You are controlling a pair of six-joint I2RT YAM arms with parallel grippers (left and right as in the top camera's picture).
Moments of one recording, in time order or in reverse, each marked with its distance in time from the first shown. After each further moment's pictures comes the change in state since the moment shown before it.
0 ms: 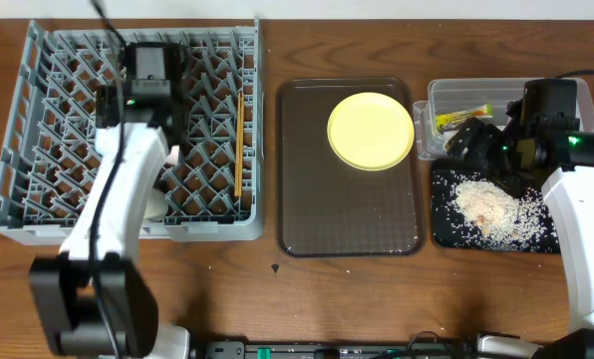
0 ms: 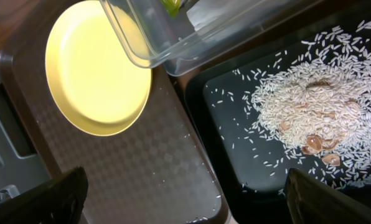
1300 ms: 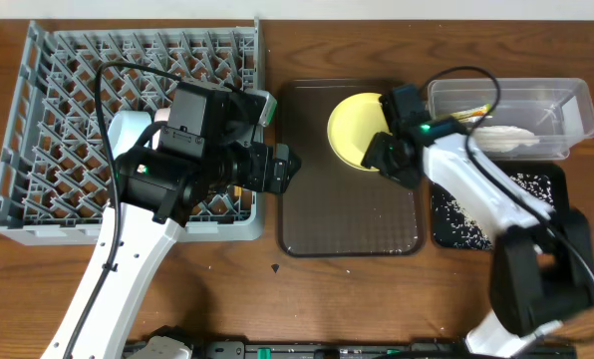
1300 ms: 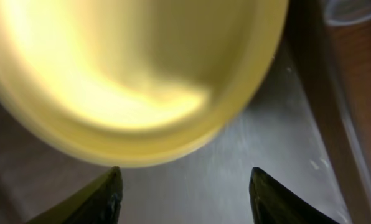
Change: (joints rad) left arm -0.309 -0.341 0.000 -0.318 1.042 -0.231; right arm 0.438 0.402 0.000 0.283 0.185 0.337
